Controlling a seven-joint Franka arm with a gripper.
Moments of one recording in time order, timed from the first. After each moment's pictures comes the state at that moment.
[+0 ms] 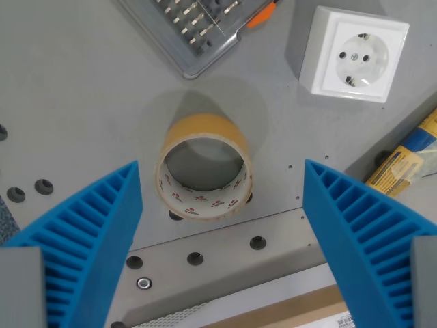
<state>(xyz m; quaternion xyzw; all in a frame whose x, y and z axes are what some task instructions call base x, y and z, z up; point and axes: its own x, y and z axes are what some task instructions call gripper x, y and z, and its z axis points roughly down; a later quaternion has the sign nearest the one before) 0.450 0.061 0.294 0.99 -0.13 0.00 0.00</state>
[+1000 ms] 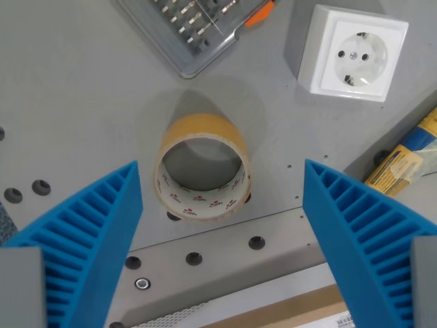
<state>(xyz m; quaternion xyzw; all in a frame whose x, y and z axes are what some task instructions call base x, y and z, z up) 0.450 0.058 0.291 0.99 -0.13 -0.01 0.00</state>
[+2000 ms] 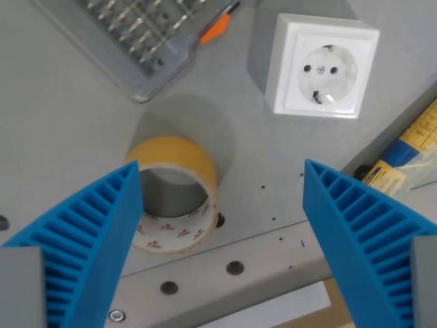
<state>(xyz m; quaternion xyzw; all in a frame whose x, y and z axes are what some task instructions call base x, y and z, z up) 0.451 0.023 0.252 0.99 -0.15 -0.02 0.01</state>
